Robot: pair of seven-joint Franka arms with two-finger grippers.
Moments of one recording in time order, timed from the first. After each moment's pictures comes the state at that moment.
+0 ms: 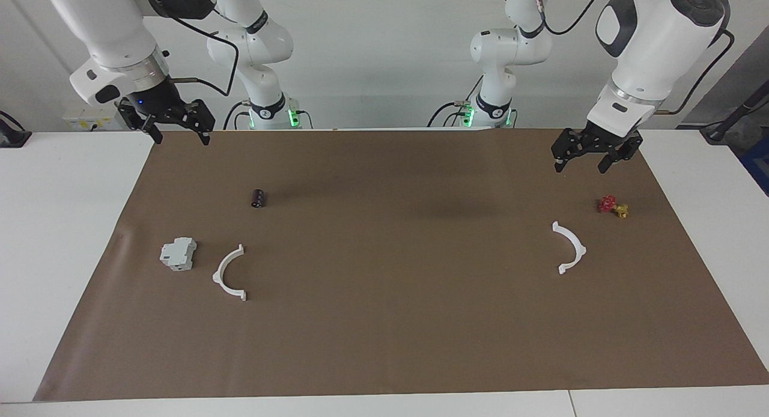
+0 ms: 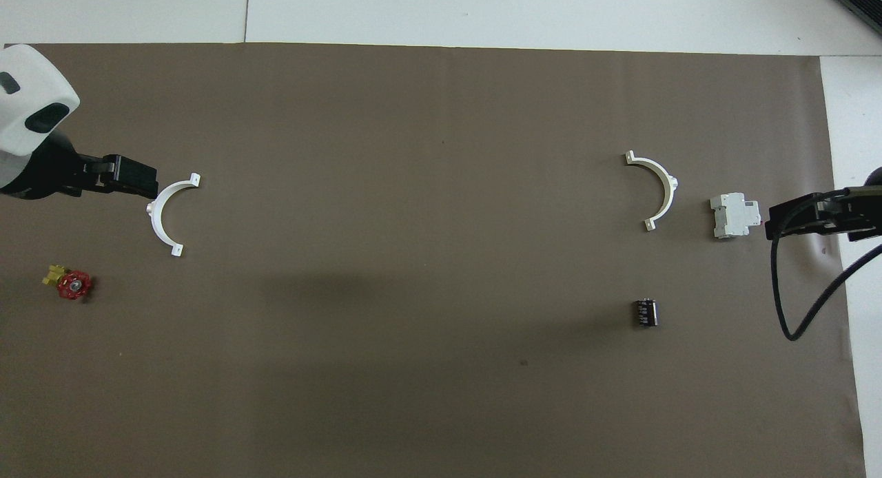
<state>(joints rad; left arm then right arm) -0.06 0.04 -0.05 -1.61 -0.02 1.67 0.00 0.11 -0.04 -0.13 -1.61 -0.04 1.50 0.03</state>
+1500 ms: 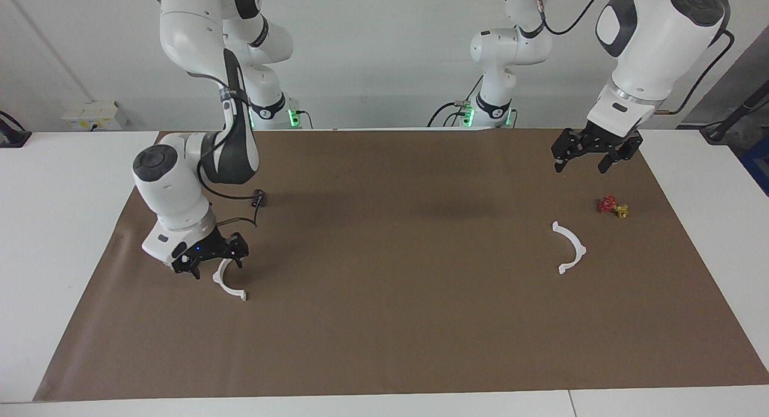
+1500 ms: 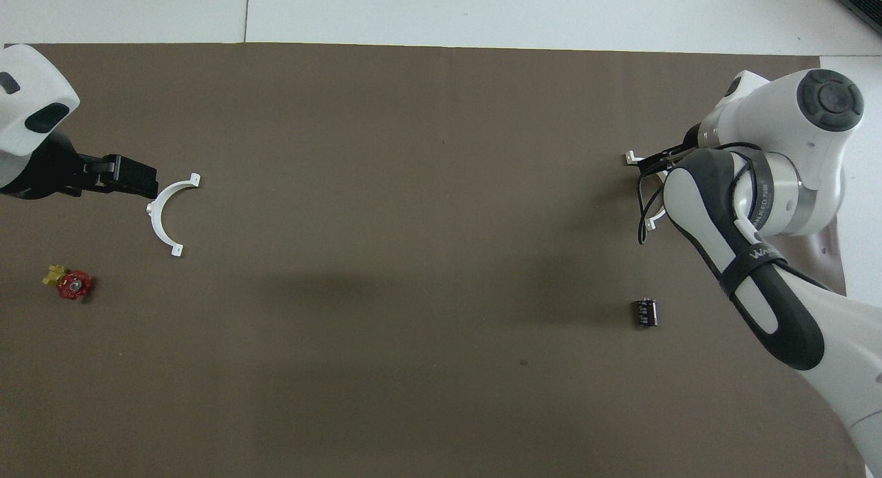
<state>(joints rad) -0.06 0.04 -0.05 -1.61 -0.02 1.67 0.00 0.10 0.44 -0.12 -1.73 0.07 2.27 -0.34</state>
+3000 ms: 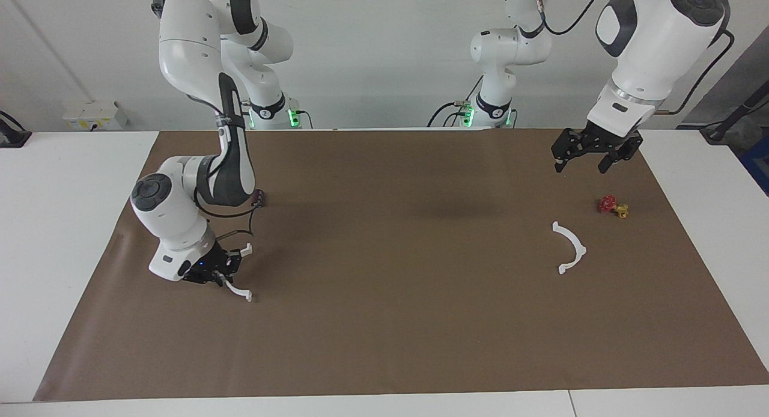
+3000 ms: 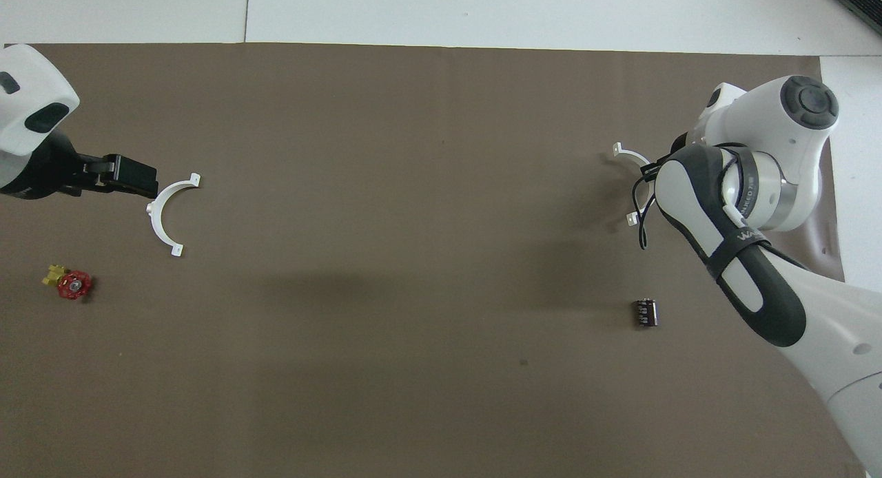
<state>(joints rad) -0.06 0.04 -0.05 -1.61 -0.02 1.67 0.00 0.12 0.48 -0.11 -1.69 0.11 2.19 -0.37</state>
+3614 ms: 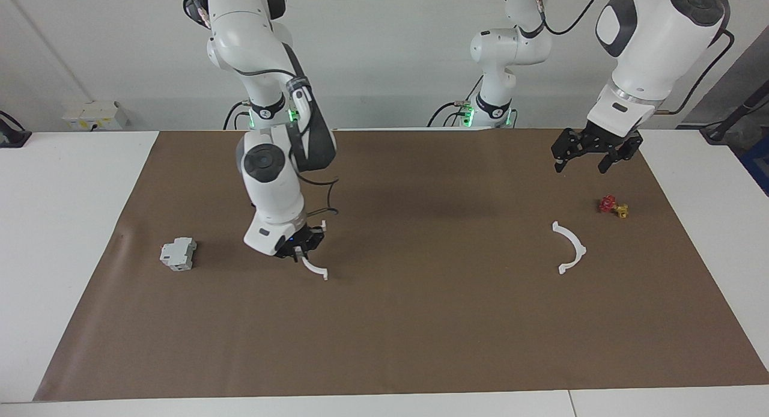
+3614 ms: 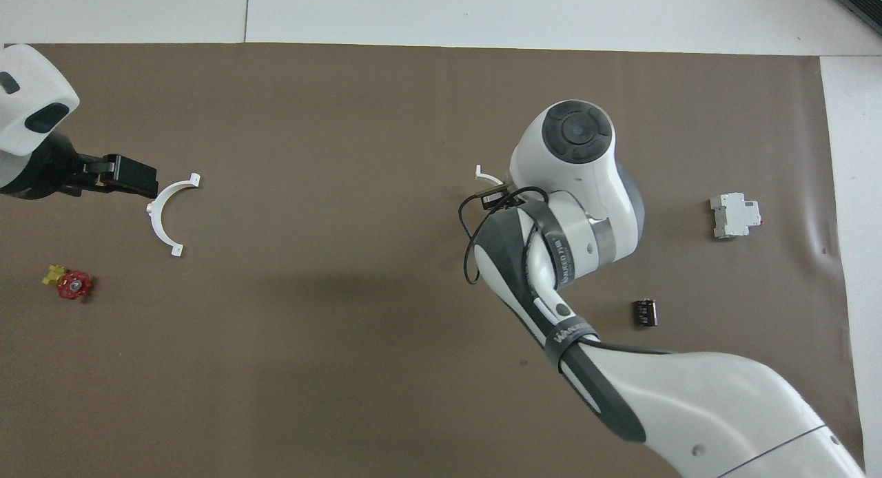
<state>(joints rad) -0.06 0.04 -0.05 -1.61 -0.02 1.67 0.00 0.55 0.46 -0.10 -1.64 0.05 2.15 0.20</state>
